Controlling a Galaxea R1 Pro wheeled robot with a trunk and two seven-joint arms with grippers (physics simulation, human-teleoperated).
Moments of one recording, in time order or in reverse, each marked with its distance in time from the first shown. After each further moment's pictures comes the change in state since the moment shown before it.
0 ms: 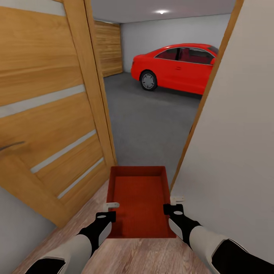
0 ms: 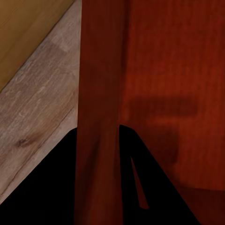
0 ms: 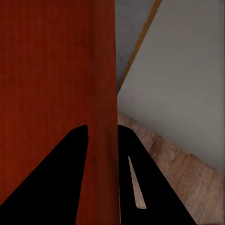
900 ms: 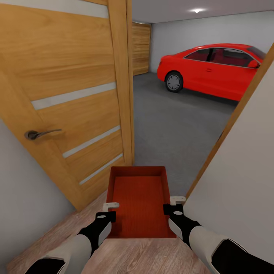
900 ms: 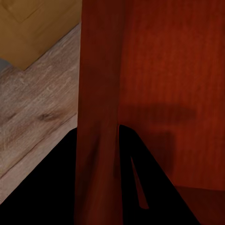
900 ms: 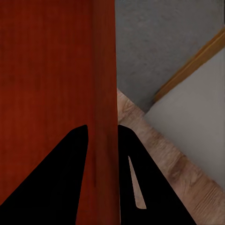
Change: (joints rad) left arm 0.000 0.001 0.000 0.000 -0.001 0.000 -0.002; right arm 0.000 0.001 0.000 0.000 0.000 0.000 -0.002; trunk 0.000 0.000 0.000
